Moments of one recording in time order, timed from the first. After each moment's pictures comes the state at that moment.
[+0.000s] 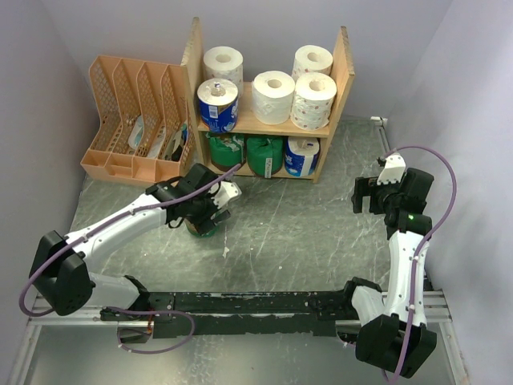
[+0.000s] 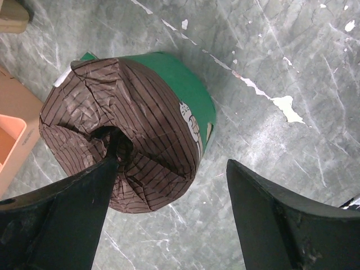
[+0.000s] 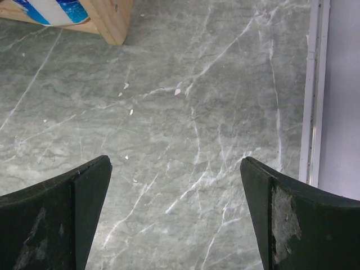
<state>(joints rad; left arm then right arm) -0.72 1.33 1.01 -0.71 -0.06 0.34 -0.35 0.90 0.84 -0.60 -0.36 -0.31</state>
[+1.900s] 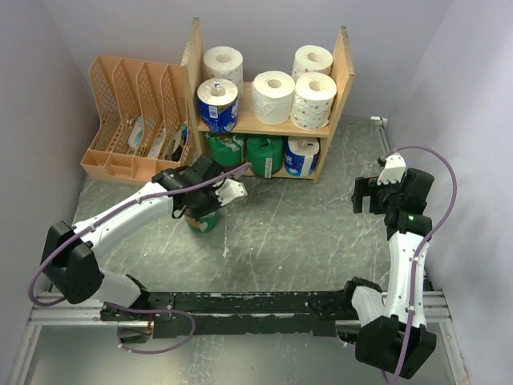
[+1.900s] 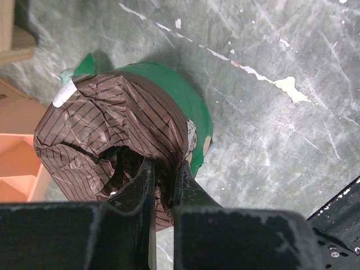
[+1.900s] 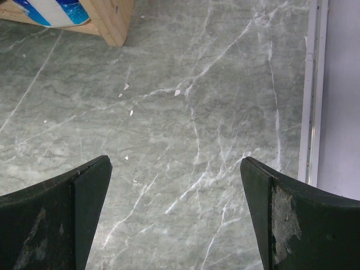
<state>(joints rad) -0.72 1.43 1.14 -0.84 -0.03 0.48 -0.35 0.89 0.84 -0.60 -0.36 -0.31</state>
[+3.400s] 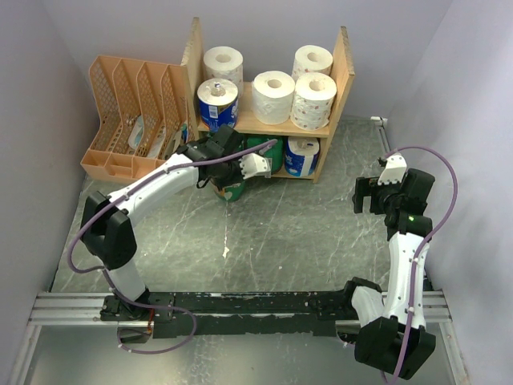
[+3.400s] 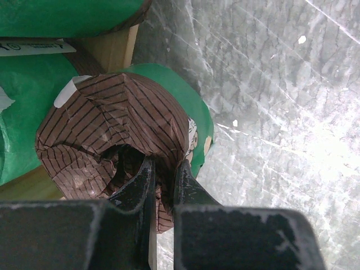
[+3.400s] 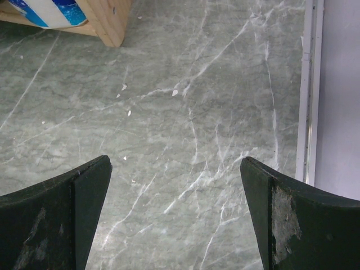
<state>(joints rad) -0.69 1.73 1.53 -0.78 0.04 0.69 -0.35 0.88 0.84 -0.60 -0.36 -0.31</state>
